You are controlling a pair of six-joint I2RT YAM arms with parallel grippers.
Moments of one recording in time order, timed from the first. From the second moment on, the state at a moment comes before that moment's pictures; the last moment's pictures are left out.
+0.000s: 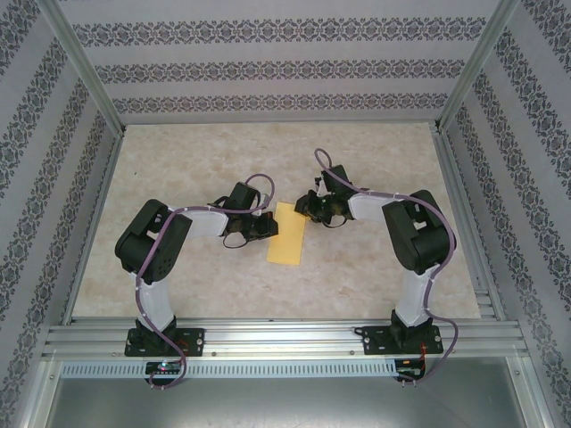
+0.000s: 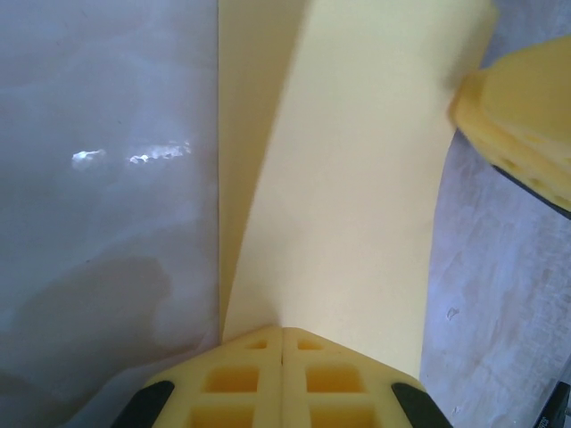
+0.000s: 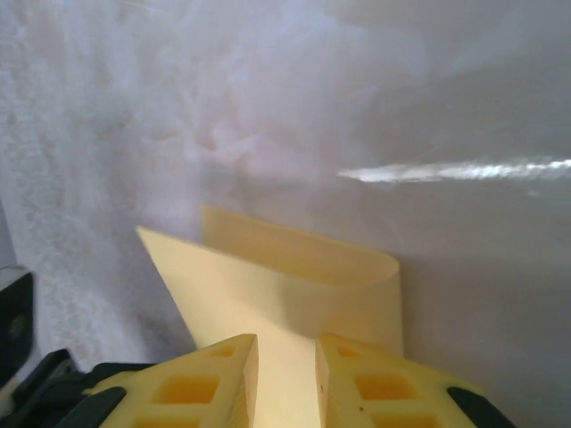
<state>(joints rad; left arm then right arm) -0.52 1.89 0.96 -0.05 0.51 -0.68 0.41 1.93 1.05 -0.07 -0.50 0.77</state>
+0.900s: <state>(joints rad) -0.52 1.89 0.96 -0.05 0.51 -0.68 0.40 2.01 1.15 -0.14 -0.49 0.77</state>
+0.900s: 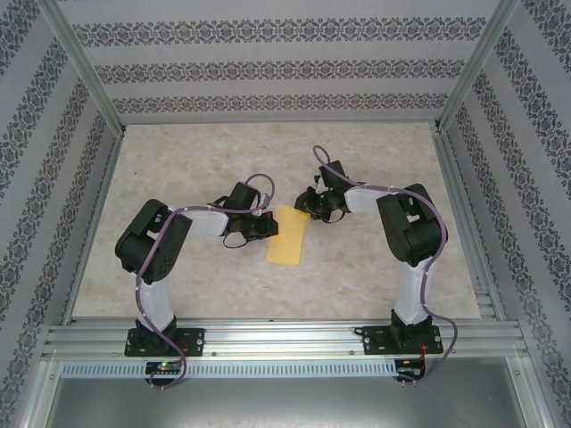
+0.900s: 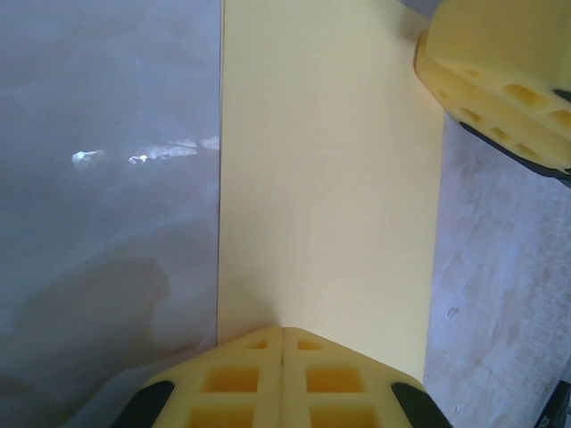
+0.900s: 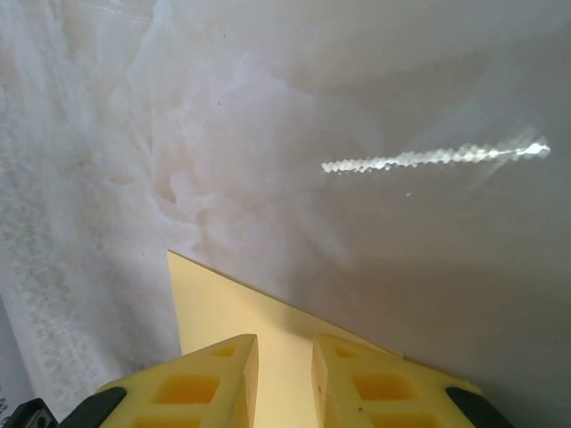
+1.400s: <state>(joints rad) -0.52 1.89 0.97 -0.07 0.51 -0.67 0.37 2.00 1.16 -0.13 -0.50 0.77</state>
